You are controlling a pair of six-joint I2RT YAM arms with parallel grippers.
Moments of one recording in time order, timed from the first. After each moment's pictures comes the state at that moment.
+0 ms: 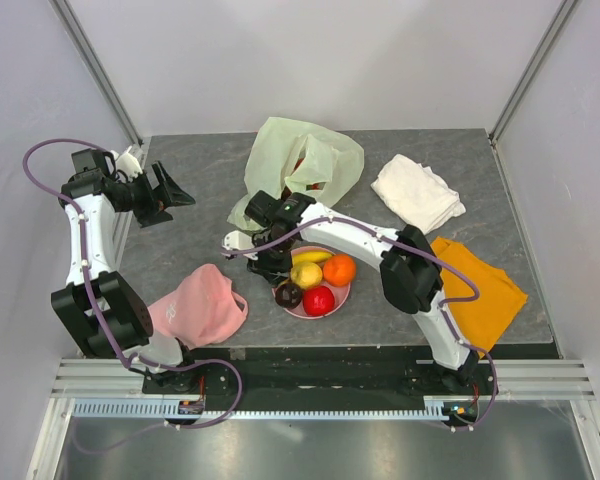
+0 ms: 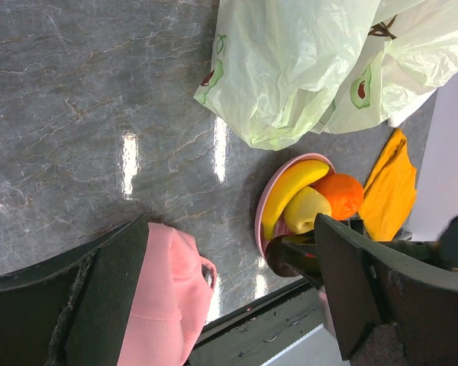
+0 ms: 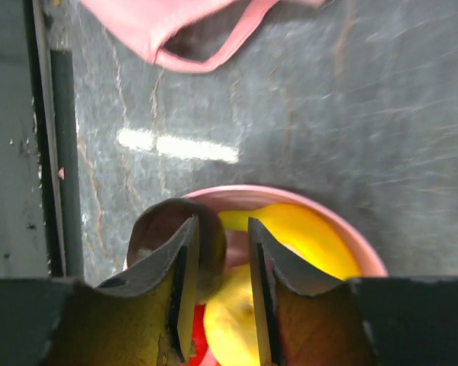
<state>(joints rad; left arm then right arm) 0.38 1.51 1.40 -0.93 0.72 -0.08 0.95 2.18 1.95 -1.02 -0.46 -0.64</state>
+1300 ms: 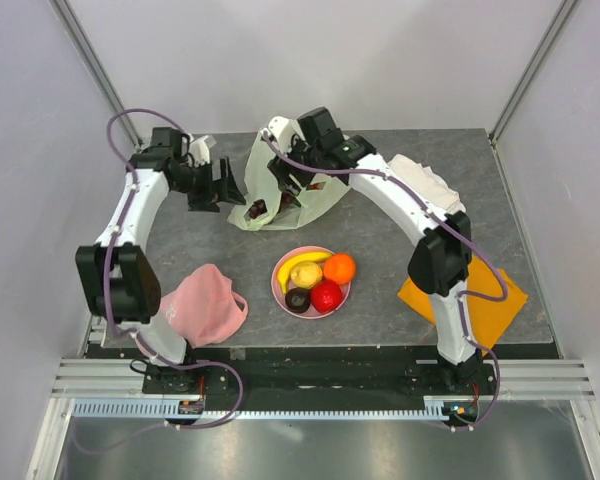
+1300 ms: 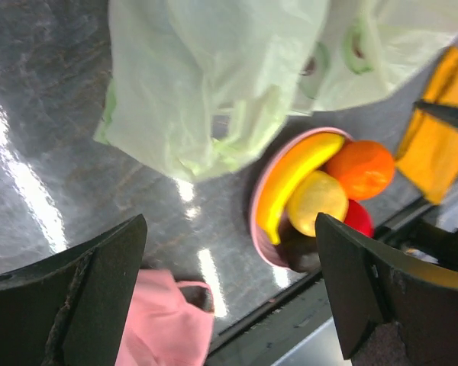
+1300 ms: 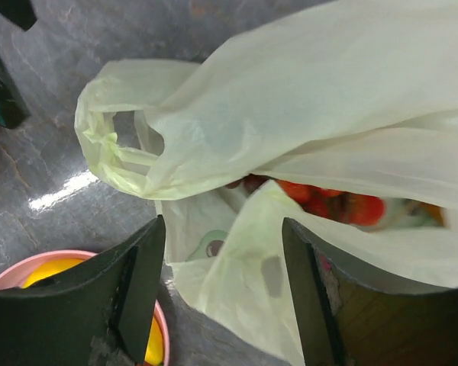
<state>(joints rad) 0.01 1.68 1.52 -0.90 0.59 -0.08 0.64 2.11 2.14 -0.69 -0.27 -0.36</state>
